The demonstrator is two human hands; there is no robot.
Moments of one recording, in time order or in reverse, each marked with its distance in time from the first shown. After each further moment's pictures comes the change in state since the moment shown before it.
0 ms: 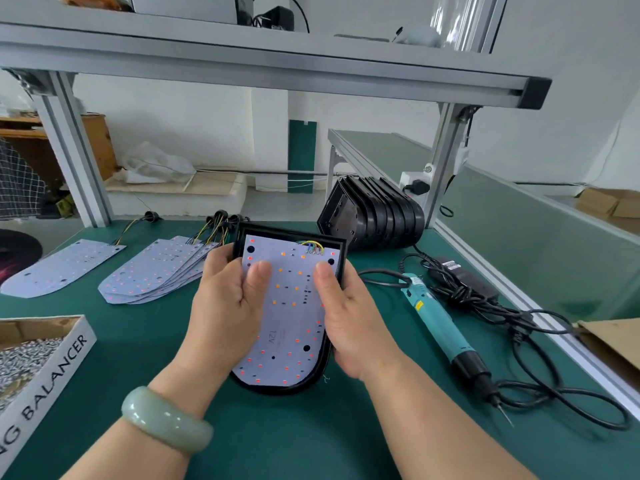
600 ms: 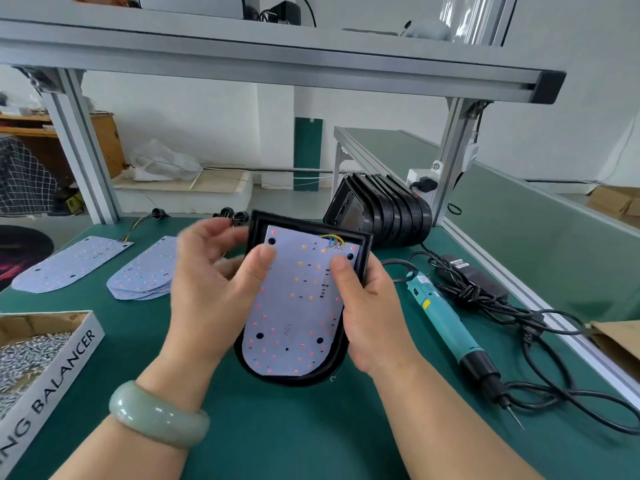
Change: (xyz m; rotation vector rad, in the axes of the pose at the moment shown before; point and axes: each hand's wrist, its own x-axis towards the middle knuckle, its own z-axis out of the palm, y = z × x) left_hand 0.006 0.014 -0.013 -0.528 0.102 -0.088; right_hand -0.001 -0.006 -0.001 0.083 0.129 -0.134
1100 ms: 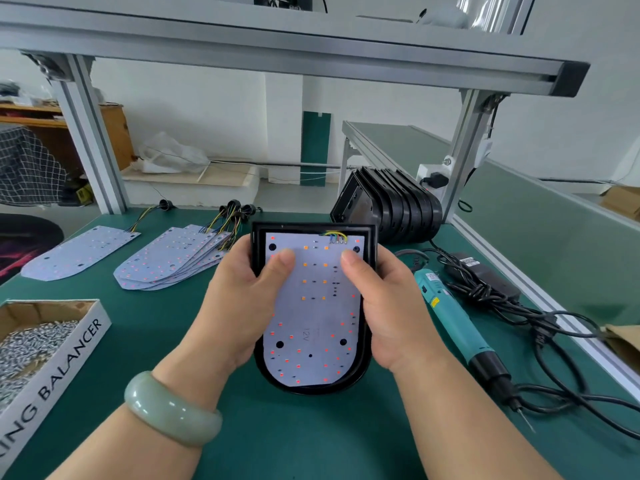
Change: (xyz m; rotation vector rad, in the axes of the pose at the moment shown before) left_hand -0.004 -0.007 0.007 -0.121 -0.170 -0.351; right_hand 0.002 -0.016 -0.009 -0.005 -0.075 0.031
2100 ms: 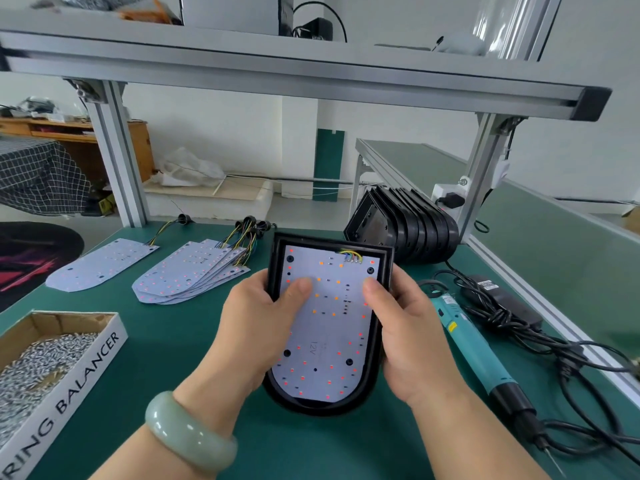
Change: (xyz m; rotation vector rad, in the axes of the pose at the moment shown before) left_hand 0.001 -0.004 0.001 0.249 0.163 -0.066; right_hand -0.004 0.007 0.000 -0.068 0.048 0.010
